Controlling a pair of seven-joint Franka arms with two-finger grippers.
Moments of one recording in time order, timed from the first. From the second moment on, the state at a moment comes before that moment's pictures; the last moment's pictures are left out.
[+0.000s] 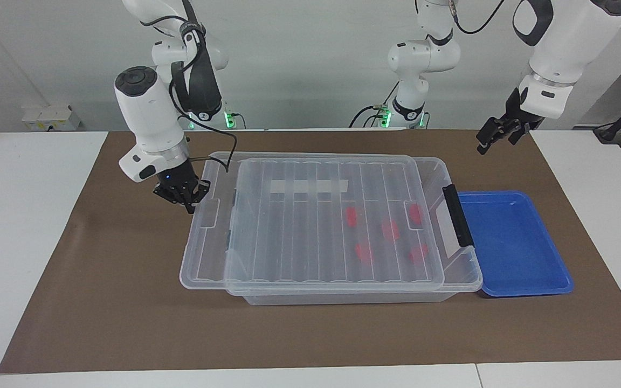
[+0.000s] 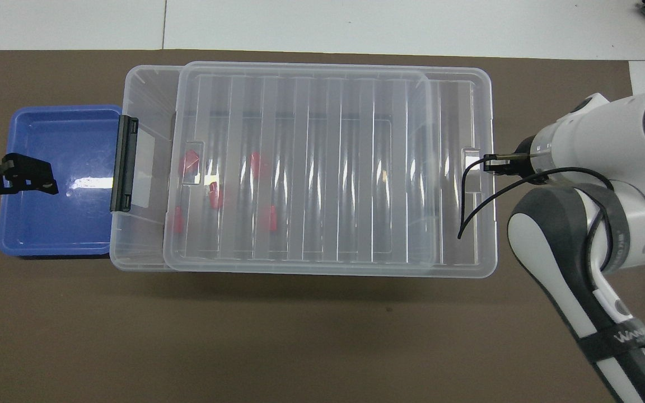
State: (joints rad) left arm 0.00 -0.07 -0.04 -1.70 -0.02 1.62 -0.30; right arm 0.04 0.08 0.11 -1.89 -0.02 2.10 0.18
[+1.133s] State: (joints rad) left arm 0.00 -0.07 -0.04 -1.70 -0.02 1.62 -0.30; right arm 0.13 0.08 0.12 -1.89 -0.02 2.10 0.22
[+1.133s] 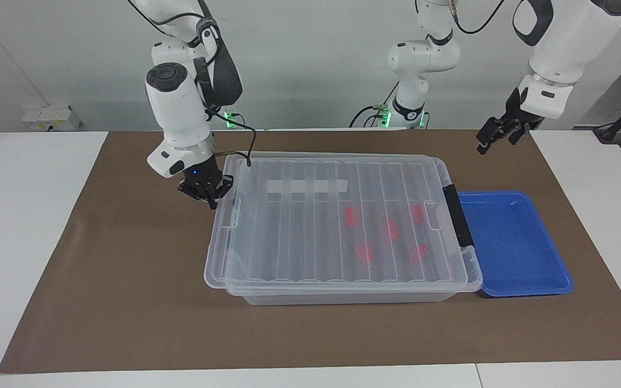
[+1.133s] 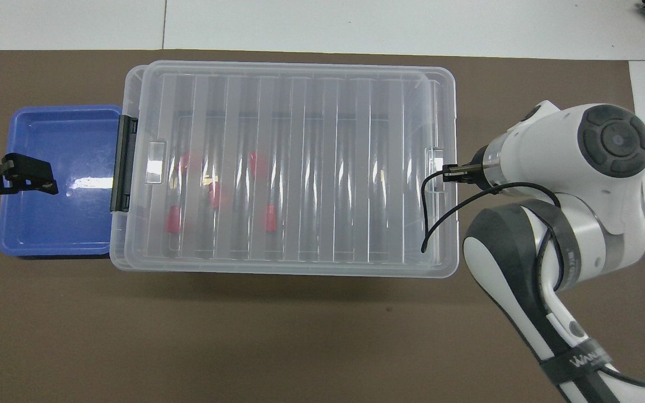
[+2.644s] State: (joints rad) left arm 0.00 -0.07 -0.05 -1.70 -0.02 1.62 -0.04; right arm 0.10 0.03 0.11 -1.88 -0.02 2.05 0.23
